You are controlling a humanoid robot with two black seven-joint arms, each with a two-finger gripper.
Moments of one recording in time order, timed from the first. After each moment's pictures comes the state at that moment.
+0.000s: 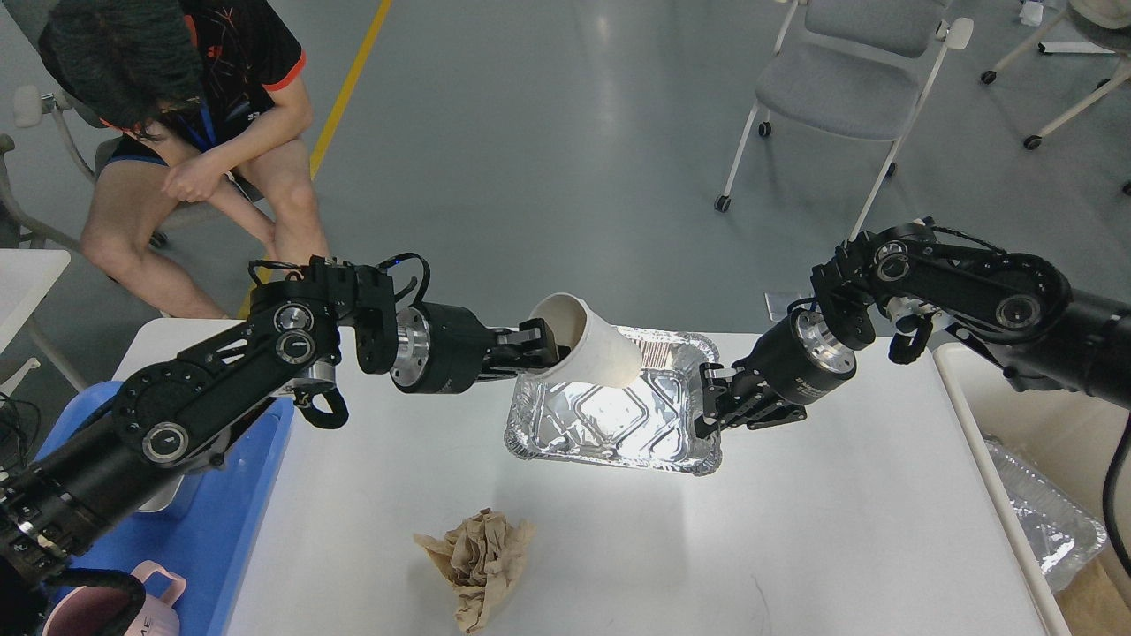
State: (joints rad) left arm -0.80 0.26 -0.70 -1.32 1.05 -0.64 0.40; right arm 1.22 -0.43 -0.01 1.04 -0.51 0.91 -0.31
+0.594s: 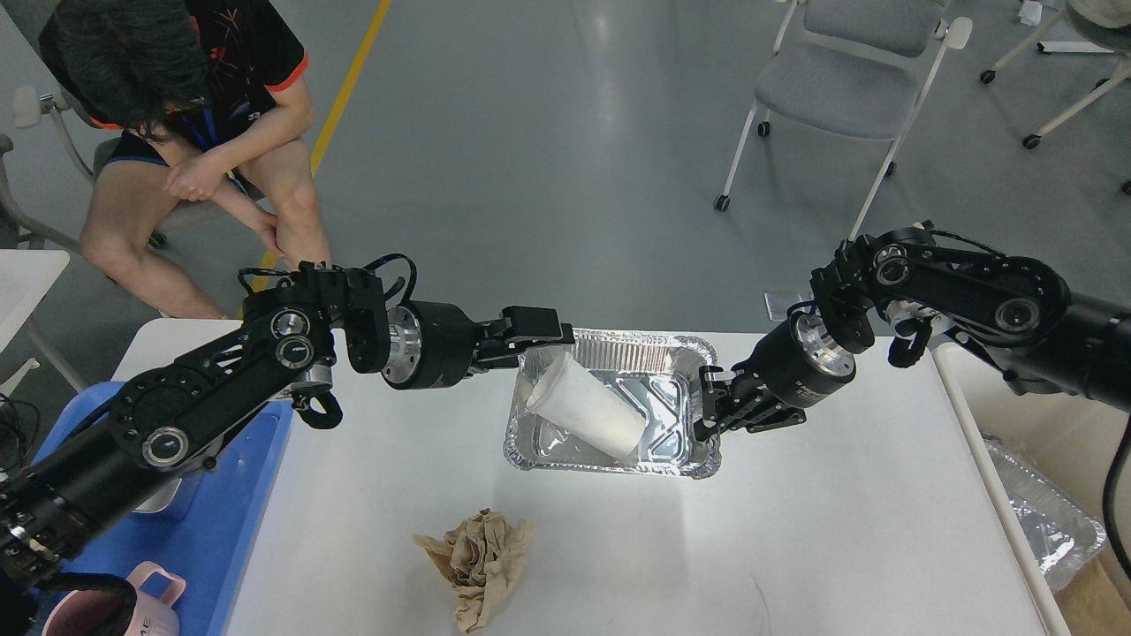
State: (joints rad) left arm -0.79 0.29 -0.71 -1.34 1.07 -0.58 0.40; right arm 1.22 -0.43 -0.01 1.05 -0.51 0.91 -0.31
